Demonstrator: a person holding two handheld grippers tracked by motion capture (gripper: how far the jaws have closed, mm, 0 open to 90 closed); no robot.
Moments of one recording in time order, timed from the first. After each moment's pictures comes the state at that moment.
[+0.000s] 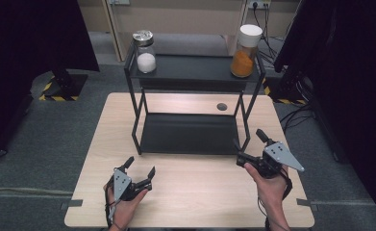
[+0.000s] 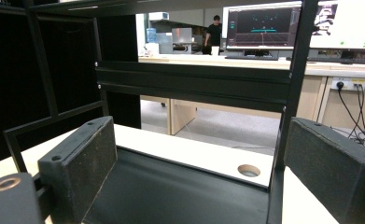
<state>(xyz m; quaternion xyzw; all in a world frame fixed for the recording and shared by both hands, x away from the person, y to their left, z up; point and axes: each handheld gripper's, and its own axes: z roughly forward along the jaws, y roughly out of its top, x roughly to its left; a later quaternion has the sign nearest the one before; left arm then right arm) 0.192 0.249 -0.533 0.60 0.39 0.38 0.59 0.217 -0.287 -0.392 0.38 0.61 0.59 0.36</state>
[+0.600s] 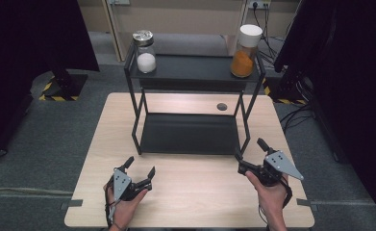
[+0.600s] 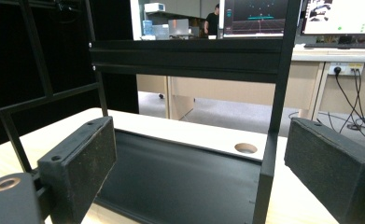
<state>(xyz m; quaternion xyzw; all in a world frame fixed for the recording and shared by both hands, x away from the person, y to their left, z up) 0.192 0.249 -0.533 0.60 0.39 0.38 0.59 0.208 -0.294 -0.416 0.40 0.62 0.58 0.36</state>
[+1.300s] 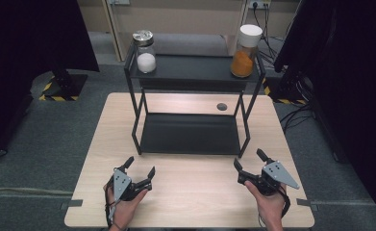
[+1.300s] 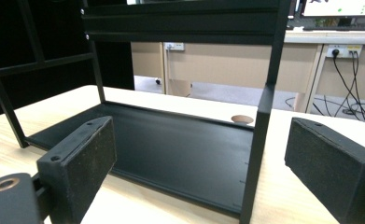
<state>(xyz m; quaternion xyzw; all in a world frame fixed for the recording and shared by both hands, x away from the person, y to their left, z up) 0.192 0.249 -0.534 0.60 0.39 0.38 0.59 0.197 -0.298 -0.444 0.41 0.63 0.56 0.35</state>
